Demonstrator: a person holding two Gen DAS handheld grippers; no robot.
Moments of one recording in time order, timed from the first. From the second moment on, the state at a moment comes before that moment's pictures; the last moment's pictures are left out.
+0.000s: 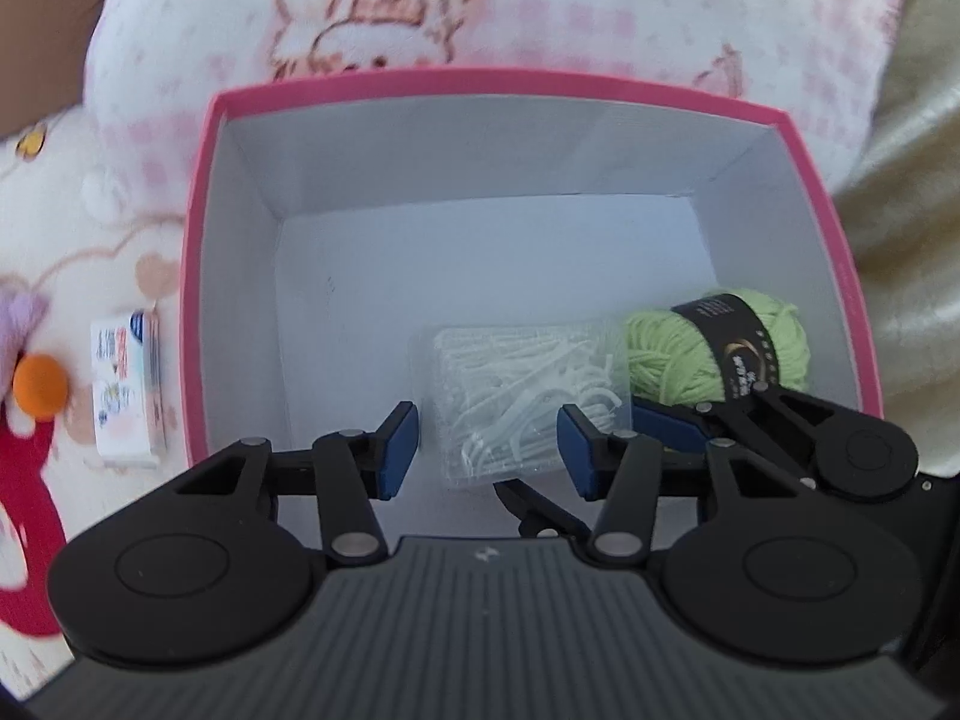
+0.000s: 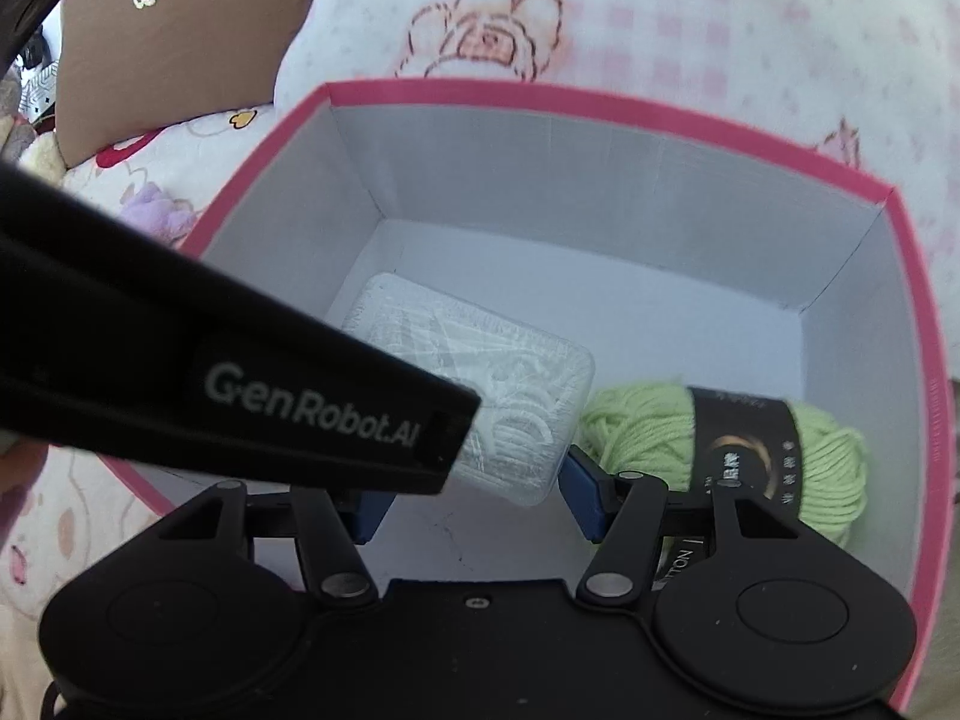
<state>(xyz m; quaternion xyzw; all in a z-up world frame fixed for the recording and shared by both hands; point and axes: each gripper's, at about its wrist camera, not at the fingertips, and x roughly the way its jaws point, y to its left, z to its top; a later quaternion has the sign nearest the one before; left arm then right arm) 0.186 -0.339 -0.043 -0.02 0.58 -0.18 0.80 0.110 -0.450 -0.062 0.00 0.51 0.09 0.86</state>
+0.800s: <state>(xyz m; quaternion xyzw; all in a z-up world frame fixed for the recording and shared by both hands) 0.188 -0.333 -0.078 -0.11 0.62 -0.17 0.76 0.088 -0.463 -0.050 0.03 0.51 0.07 0.86</state>
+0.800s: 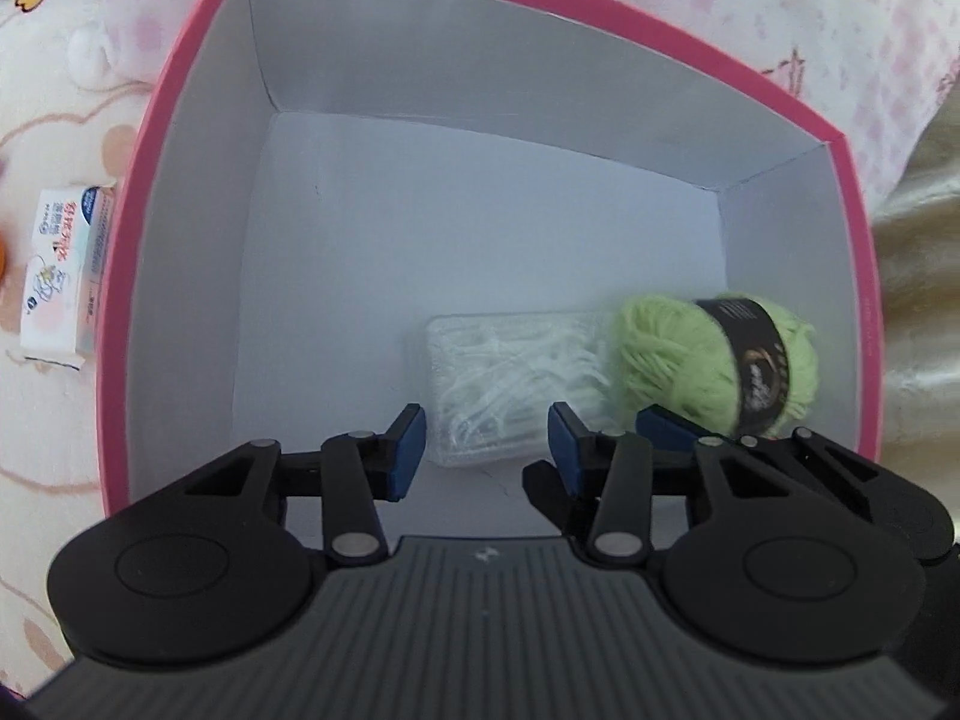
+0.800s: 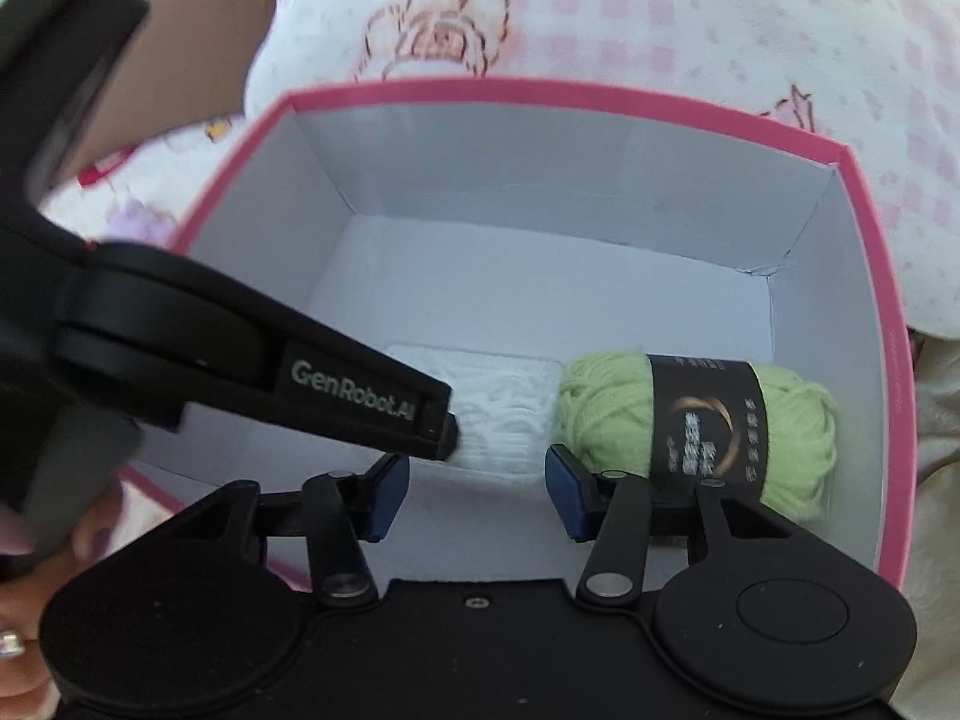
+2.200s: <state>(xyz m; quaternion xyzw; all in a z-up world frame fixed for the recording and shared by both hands) 0.092 -0.167 0.070 0.01 0.54 -0.29 0.79 0.009 -0.378 0.070 0.05 0.41 0.06 0.91</state>
